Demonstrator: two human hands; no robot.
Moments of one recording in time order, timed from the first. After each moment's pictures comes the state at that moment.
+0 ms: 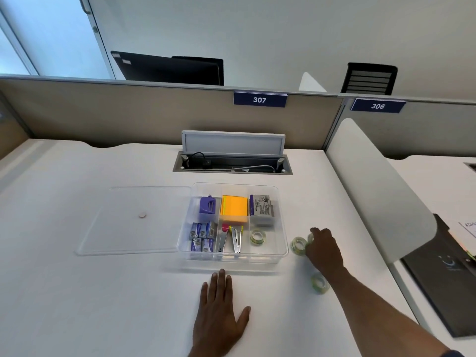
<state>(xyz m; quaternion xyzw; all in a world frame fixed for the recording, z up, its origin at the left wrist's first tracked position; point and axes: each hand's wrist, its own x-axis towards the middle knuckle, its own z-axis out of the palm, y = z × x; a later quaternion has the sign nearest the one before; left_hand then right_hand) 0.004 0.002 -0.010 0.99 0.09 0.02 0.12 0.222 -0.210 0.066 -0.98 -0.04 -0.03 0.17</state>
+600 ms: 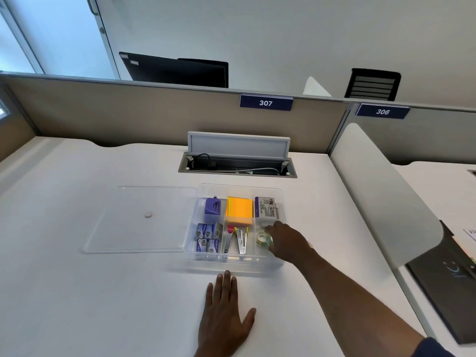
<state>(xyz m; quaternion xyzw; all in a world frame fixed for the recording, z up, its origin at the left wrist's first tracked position) 0.004 0.002 -0.007 0.99 0.10 0.01 0.14 0.216 -0.121 0.096 -0.94 -0.32 0.09 0.03</state>
